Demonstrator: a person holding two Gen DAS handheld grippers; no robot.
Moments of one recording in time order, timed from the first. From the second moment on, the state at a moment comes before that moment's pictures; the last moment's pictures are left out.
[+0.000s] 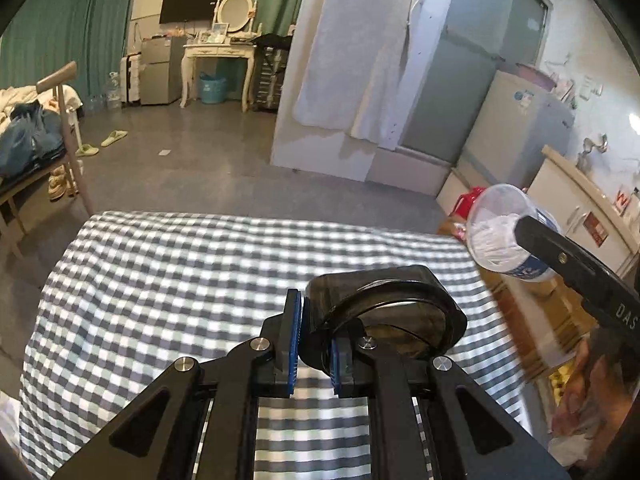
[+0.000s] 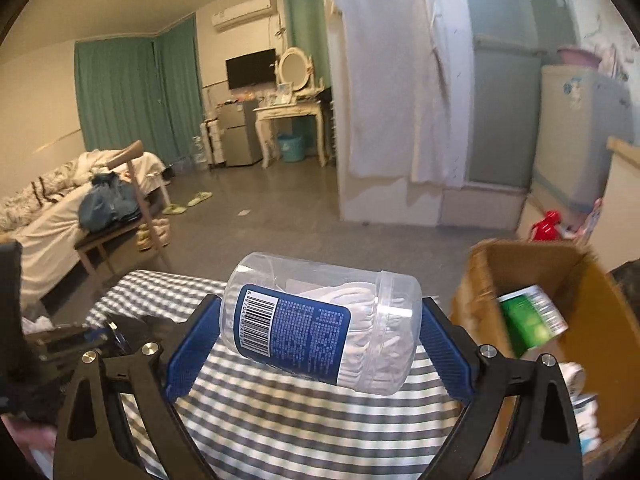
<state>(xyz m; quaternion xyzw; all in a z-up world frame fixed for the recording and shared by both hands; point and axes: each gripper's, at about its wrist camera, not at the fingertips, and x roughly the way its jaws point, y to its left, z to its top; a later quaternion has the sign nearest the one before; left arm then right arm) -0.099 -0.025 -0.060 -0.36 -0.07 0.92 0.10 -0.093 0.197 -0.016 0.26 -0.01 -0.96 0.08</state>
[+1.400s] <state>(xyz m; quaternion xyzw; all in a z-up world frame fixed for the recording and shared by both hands) -0.098 0.229 -0.004 -0.31 0.04 0.90 0.31 -0.036 0.415 -0.024 0.31 -0.01 -0.94 -0.13</state>
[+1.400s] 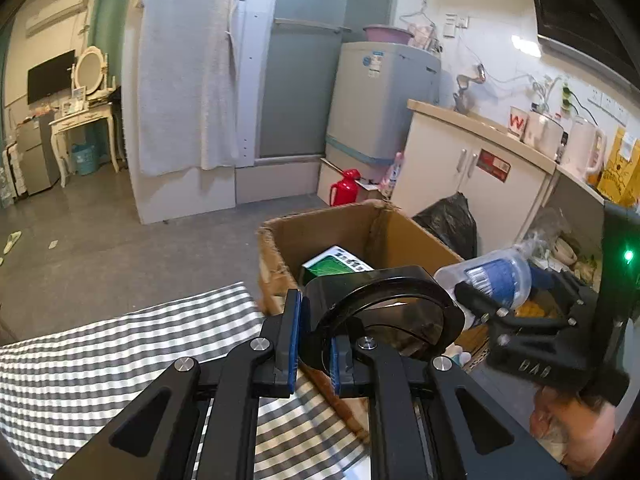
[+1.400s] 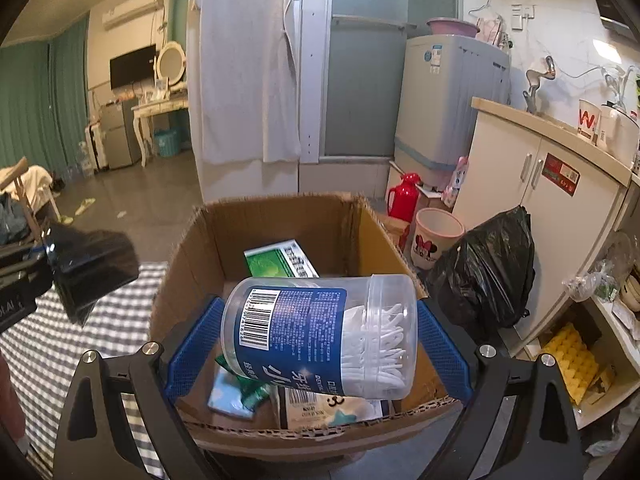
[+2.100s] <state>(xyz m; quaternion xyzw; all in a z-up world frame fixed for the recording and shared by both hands) -0.118 0.282 -0.029 -0.34 0.06 0.88 0.32 -0.026 0.421 -0.035 0.32 0.01 -0.93 -0.16</state>
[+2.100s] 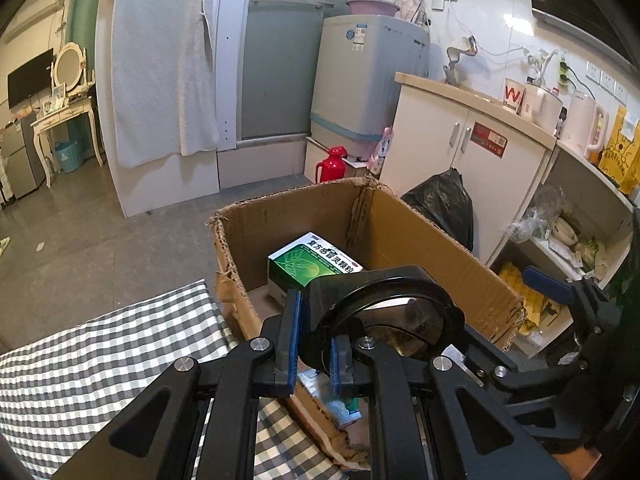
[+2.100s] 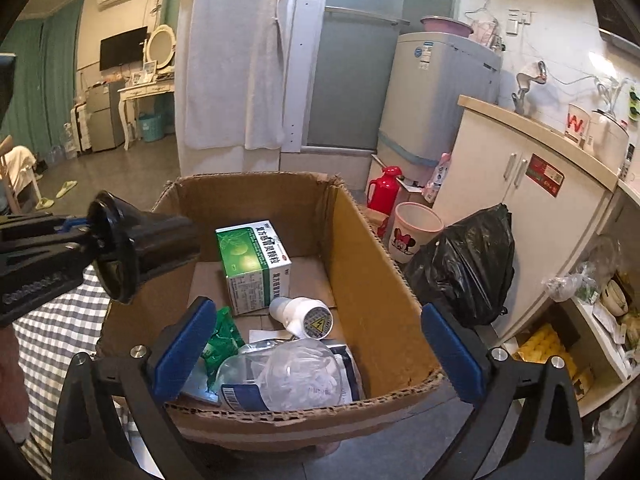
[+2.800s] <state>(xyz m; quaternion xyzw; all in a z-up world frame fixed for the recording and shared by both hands) -0.117 0.273 -0.020 -0.33 0.05 0.89 0.31 -0.016 0.412 -0.020 0.29 0.00 -0.94 -0.16</state>
